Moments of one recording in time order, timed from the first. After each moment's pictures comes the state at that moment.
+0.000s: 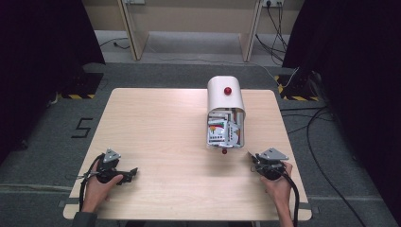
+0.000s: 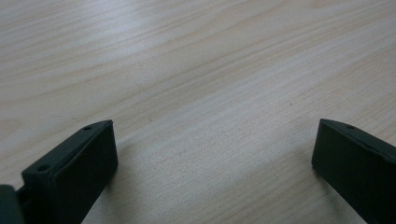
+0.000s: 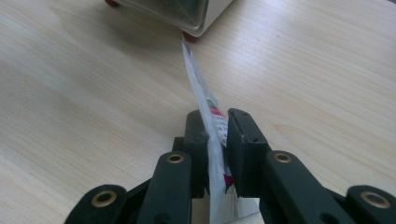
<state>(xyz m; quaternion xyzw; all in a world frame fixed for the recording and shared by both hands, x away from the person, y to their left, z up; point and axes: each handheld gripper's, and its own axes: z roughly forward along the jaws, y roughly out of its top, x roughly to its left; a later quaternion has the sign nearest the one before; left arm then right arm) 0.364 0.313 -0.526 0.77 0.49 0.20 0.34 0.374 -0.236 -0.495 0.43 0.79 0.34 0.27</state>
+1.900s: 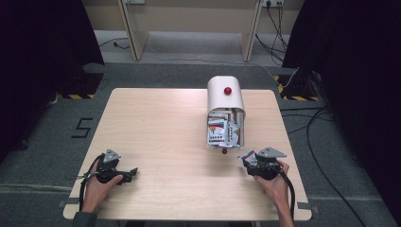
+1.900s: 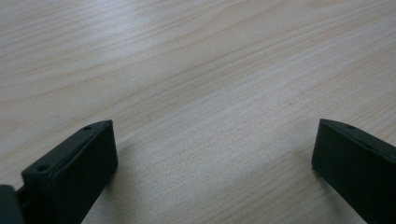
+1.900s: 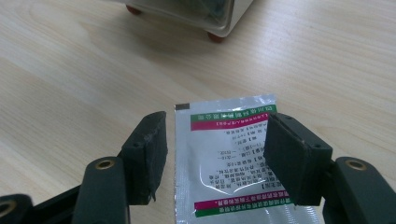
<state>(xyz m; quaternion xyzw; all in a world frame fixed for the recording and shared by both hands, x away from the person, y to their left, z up) 0.364 0.313 -0.526 0.78 0.49 0.20 0.34 0.380 -0.229 -0.499 0.45 0.78 0.37 0.22</state>
